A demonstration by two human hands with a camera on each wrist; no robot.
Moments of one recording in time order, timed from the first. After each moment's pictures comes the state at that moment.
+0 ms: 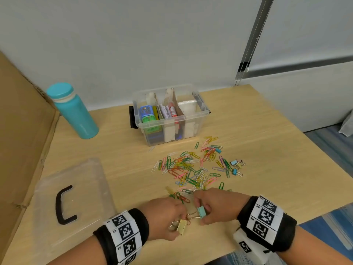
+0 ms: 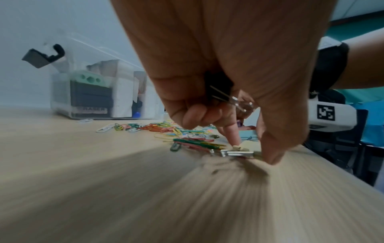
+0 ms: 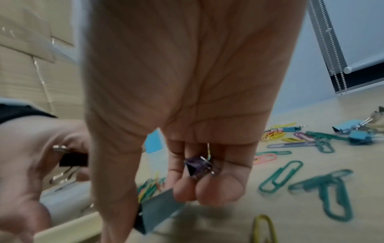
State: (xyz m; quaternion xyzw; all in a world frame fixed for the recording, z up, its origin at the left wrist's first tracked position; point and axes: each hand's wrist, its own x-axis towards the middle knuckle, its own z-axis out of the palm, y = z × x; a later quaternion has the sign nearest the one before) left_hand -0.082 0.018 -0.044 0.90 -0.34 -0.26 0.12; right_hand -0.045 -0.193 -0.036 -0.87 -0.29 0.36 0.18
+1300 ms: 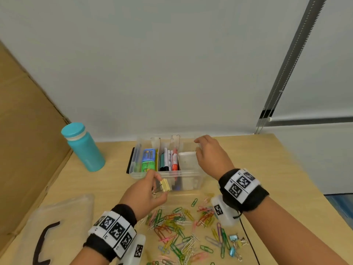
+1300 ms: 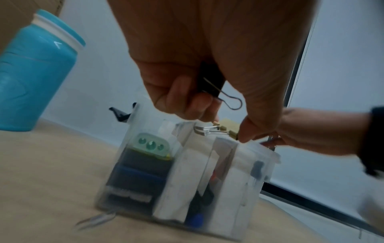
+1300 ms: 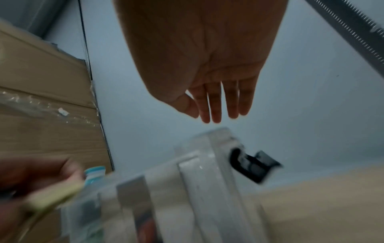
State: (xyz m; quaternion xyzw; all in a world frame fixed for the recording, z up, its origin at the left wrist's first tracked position) left_hand 0.048 0.010 0.021 0.95 0.03 0.01 0.30; right_hand 0.189 -0.182 0.045 -0.93 -0.25 -0.06 0.26
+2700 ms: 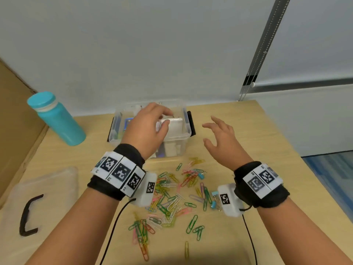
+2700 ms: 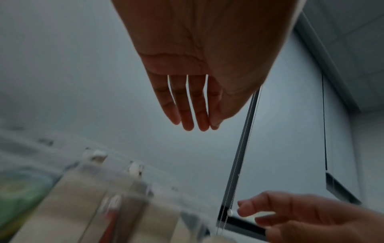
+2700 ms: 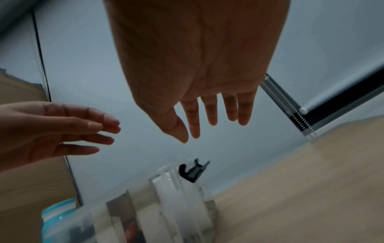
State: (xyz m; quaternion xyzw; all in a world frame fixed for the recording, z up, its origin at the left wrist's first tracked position) left_hand 0.082 -0.043 0.083 0.94 -0.08 0.19 0.27; right_hand 0.131 -0.265 0.026 -0.93 -0.19 0.00 0.30
